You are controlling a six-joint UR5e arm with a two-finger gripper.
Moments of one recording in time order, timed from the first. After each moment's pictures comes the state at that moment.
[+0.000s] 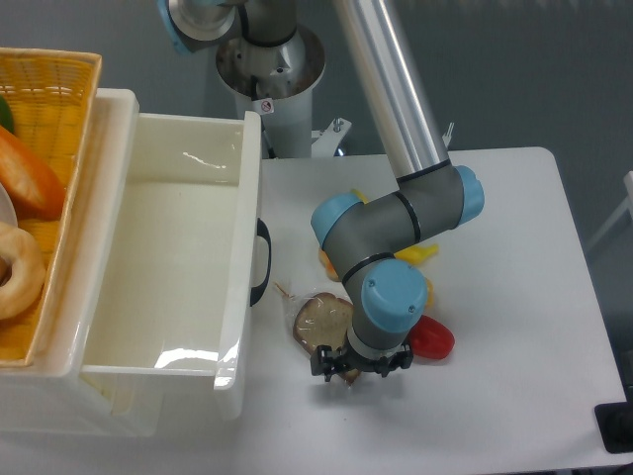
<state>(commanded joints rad) 2.45 -2.26 -1.43 -1.01 1.46 0.34</state>
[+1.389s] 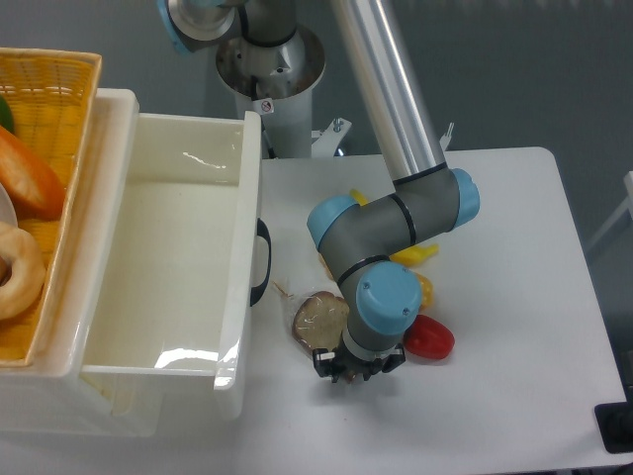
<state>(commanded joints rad) 2.45 -2.26 -1.44 -1.01 1.46 0.33</state>
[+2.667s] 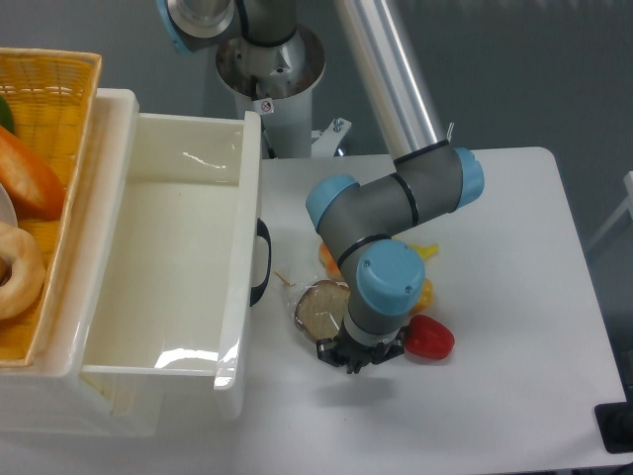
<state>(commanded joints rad) 2.45 -2.15 -1.44 -1.08 1.47 0.34</state>
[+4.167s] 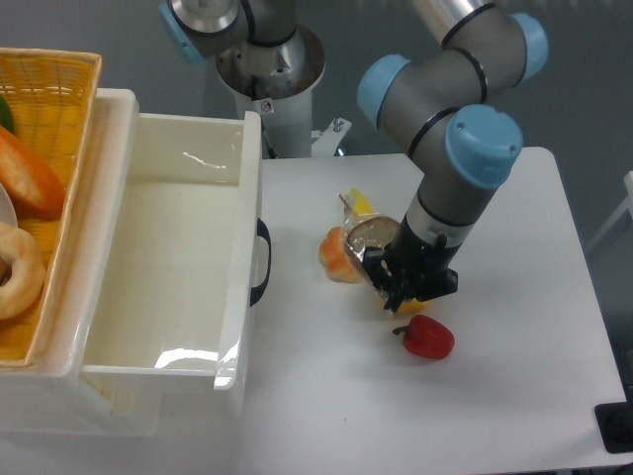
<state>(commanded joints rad) 2.64 -1.94 -1.46 -1.30 1.29 0.90</state>
